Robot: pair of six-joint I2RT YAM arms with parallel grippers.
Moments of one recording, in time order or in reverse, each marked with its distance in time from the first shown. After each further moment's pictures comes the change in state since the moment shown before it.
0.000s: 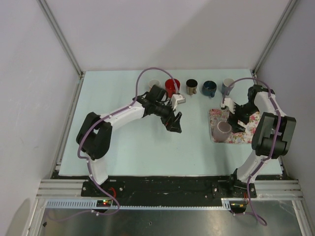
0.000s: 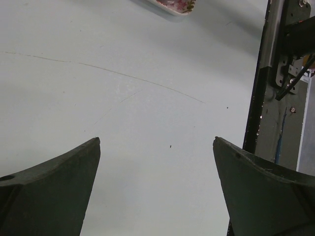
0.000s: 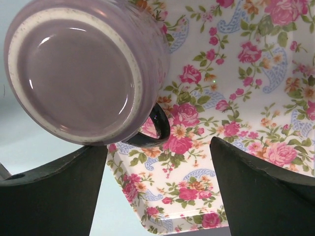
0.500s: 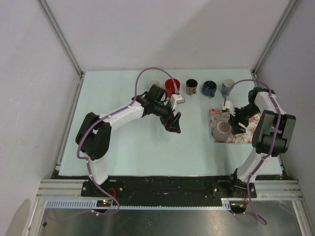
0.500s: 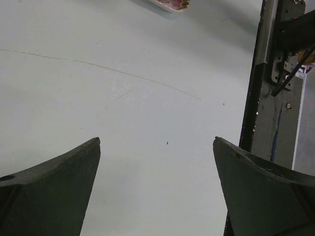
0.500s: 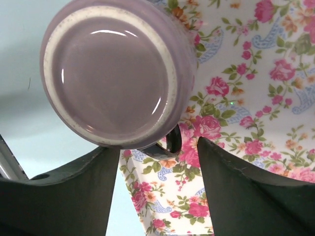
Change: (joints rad) left arm 0.013 -0.011 0.000 -0.027 0.016 0.012; right arm -0.015 0.033 0.005 -0.081 -0.050 -0.104
